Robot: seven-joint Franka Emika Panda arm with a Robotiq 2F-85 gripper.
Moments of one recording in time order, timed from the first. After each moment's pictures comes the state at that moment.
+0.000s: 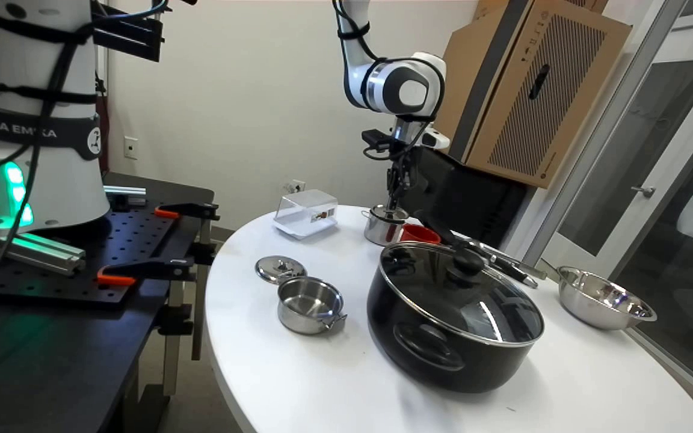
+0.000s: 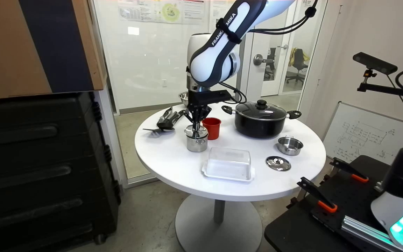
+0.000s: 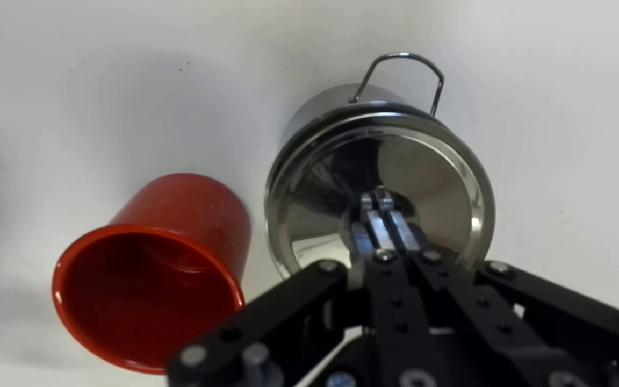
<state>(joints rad) 0.31 0.57 0.01 -1.93 -0.09 2.60 0.41</state>
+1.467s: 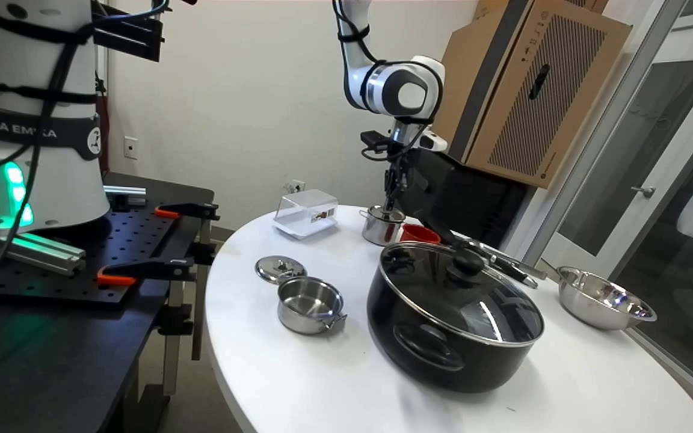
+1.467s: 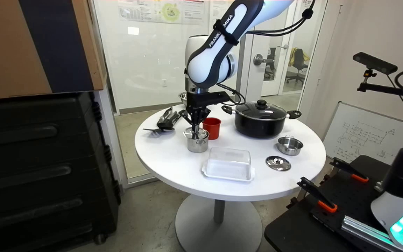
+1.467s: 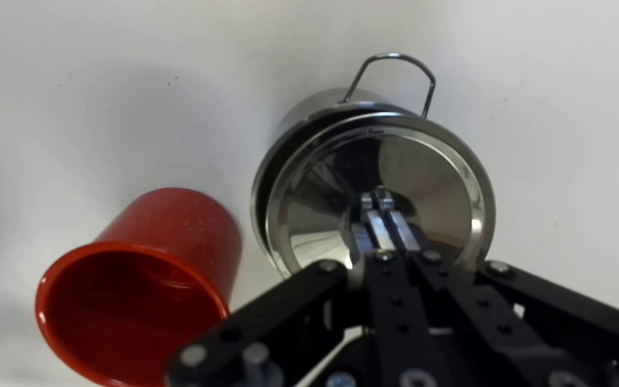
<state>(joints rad) 0.32 0.58 0.01 -1.91 -0.08 2.57 0.42</state>
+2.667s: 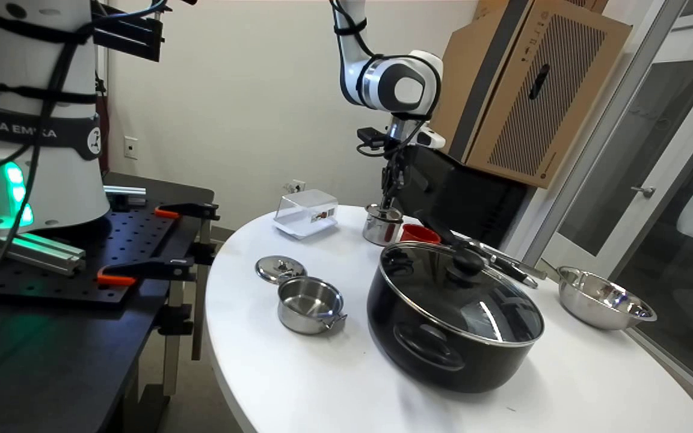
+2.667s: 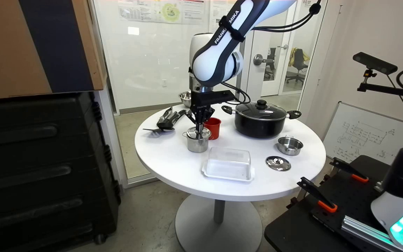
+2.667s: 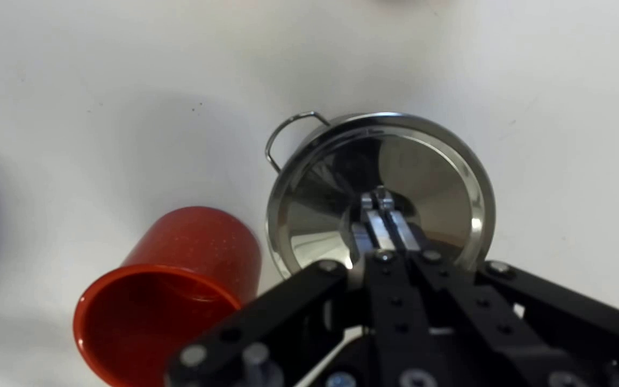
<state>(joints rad) 0.31 0.53 0.01 -1.98 -0.08 2.58 0.42</state>
